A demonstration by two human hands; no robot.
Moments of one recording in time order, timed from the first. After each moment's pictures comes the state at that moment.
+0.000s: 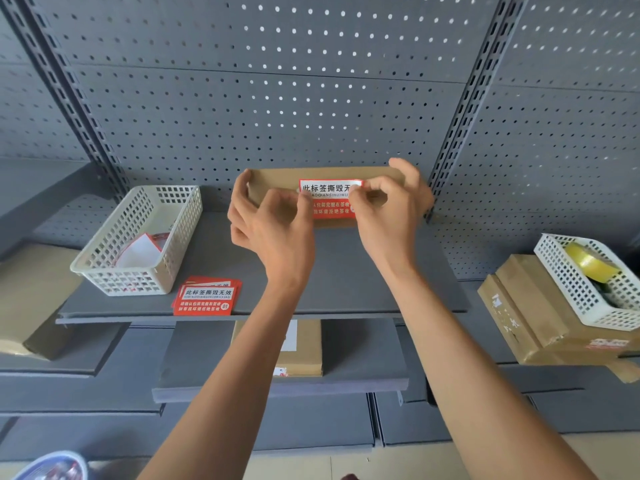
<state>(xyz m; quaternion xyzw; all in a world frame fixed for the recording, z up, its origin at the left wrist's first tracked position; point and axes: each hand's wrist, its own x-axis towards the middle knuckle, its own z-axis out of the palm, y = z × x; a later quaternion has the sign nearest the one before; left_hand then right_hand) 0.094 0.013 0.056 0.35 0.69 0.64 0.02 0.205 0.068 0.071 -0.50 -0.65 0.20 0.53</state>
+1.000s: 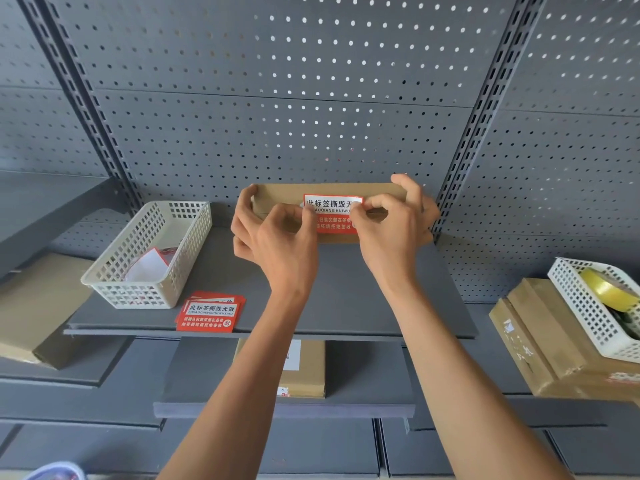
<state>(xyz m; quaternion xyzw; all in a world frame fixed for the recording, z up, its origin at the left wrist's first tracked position) 0.091 0.026 0.058 0.33 0.71 0.62 -0.02 0.202 0.078 0.073 -0.53 -0.66 0.15 0.51</state>
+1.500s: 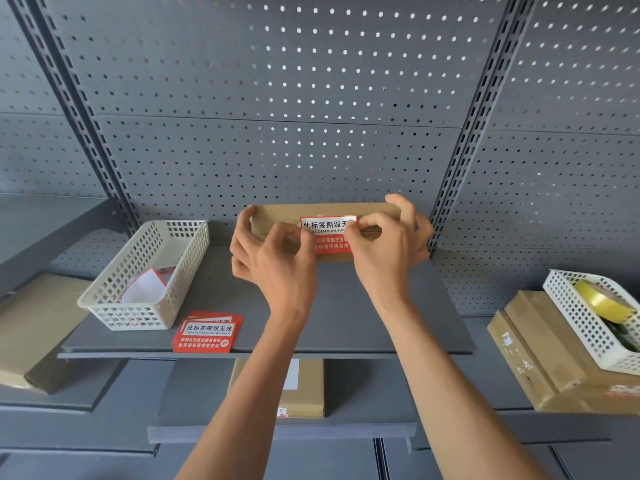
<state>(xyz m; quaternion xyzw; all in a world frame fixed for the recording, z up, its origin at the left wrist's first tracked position) 0.093 0.028 0.054 0.33 0.70 0.63 -0.05 0.200 0.075 0.075 -0.54 -0.65 0.12 0.51</state>
